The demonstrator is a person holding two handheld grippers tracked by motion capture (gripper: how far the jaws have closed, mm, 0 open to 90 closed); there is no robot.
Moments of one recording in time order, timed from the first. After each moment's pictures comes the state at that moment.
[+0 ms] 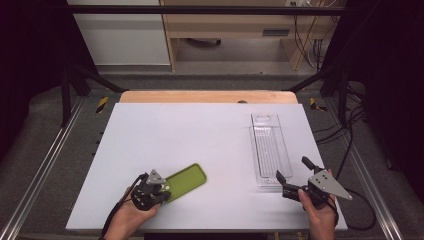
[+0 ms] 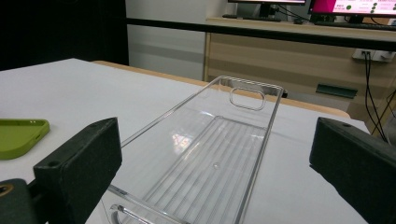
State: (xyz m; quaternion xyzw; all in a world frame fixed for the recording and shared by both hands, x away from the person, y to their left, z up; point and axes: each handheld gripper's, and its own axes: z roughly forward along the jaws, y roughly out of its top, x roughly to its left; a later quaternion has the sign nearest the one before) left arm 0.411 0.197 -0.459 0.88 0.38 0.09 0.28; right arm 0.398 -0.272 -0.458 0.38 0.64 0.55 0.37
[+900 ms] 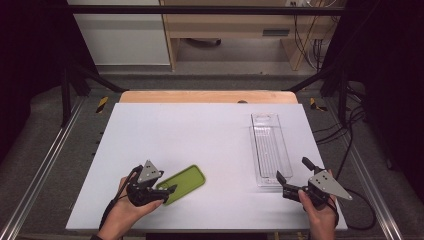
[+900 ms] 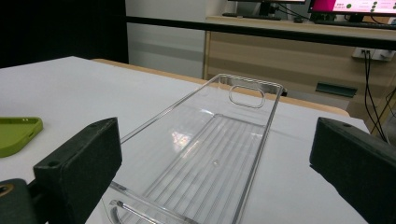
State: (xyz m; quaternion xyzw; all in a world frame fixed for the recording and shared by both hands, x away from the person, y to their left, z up) left arm 0.416 0.200 -0.431 0.85 0.33 0.18 0.37; right arm 0.397 -0.274 -0.459 0.39 0.64 0.54 0.38
